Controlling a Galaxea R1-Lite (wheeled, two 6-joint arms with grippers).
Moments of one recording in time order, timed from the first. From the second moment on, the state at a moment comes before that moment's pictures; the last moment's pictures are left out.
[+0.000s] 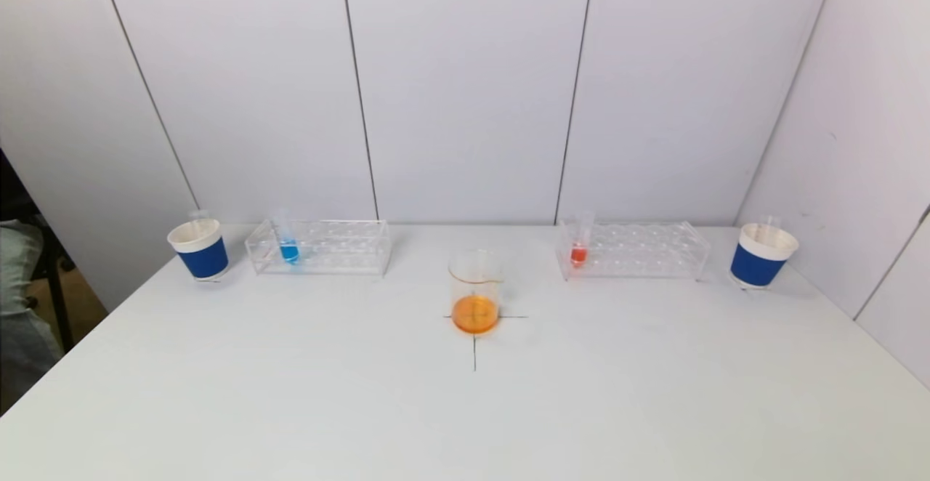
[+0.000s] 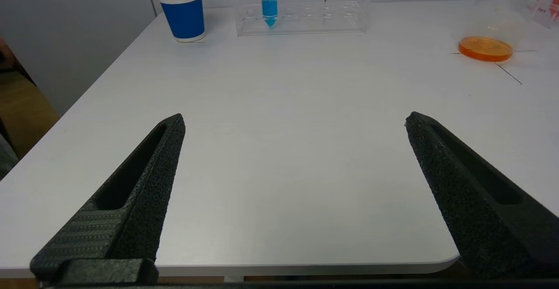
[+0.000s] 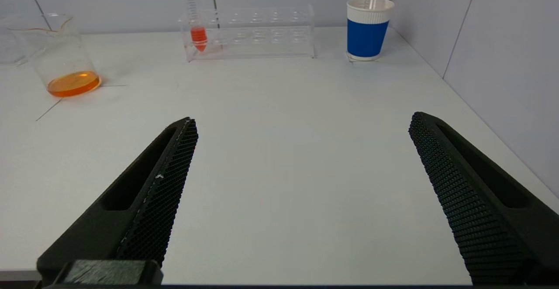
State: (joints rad) left arm -0.01 0.00 0.00 0.00 0.00 0.00; right arm 0.00 0.00 0.00 -0.01 -0.02 0.04
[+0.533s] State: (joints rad) left arm -0.01 0.00 0.00 0.00 0.00 0.00; right arm 0.00 0.00 0.00 -0.01 -0.02 0.04
